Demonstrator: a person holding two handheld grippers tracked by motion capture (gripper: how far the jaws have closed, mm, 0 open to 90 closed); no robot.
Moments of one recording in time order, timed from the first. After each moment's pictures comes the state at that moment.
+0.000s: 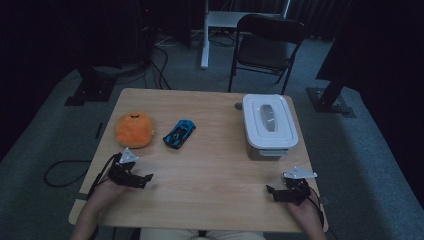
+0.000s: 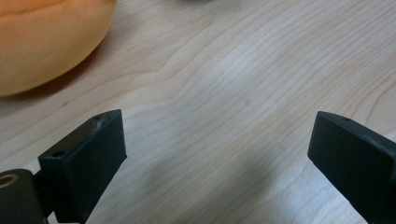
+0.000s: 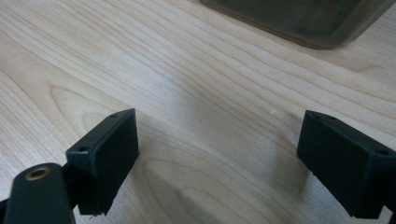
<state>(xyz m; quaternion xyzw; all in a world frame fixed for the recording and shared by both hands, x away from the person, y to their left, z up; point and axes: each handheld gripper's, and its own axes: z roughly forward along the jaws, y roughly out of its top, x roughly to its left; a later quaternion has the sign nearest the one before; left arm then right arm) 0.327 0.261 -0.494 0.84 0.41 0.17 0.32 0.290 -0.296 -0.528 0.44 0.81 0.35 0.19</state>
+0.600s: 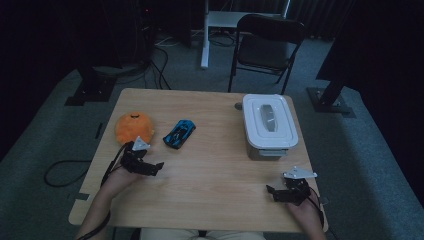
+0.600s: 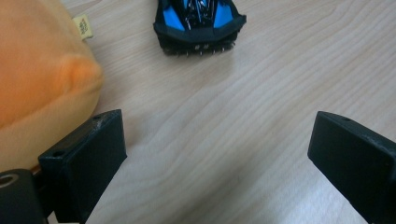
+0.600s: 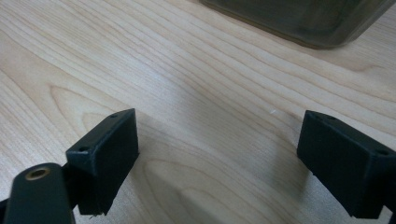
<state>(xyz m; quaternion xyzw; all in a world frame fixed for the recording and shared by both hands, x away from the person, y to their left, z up) 0.361 0.230 -0.480 0.84 0.40 0.17 0.32 0.290 -0.296 -0.528 0.44 0.81 0.35 0.19</state>
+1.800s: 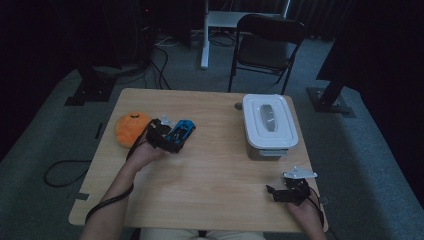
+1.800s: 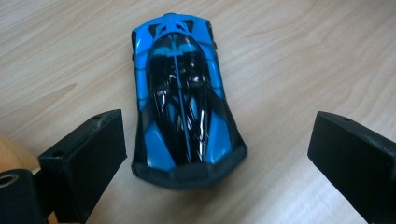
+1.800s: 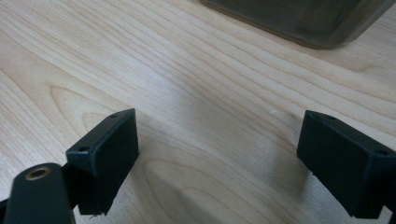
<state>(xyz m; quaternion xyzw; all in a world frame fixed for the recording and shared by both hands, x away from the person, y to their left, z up) 0.440 0.167 -0.464 0.85 0.39 0.16 0.30 0.290 -0.296 -0.528 0.44 0.81 0.35 0.19</state>
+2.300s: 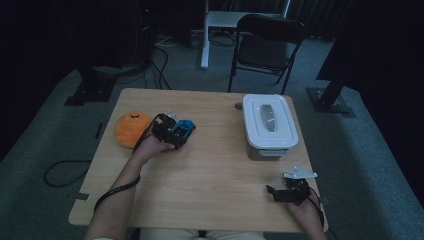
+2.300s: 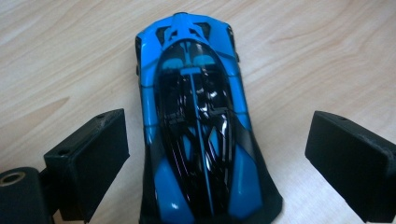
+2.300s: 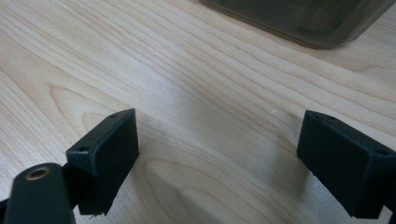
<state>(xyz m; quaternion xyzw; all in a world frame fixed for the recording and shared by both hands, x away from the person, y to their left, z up) 0.473 0.154 -0.475 0.86 0.41 0.15 0.27 0.290 -0.296 -0.528 0.44 0.81 0.35 0.19</state>
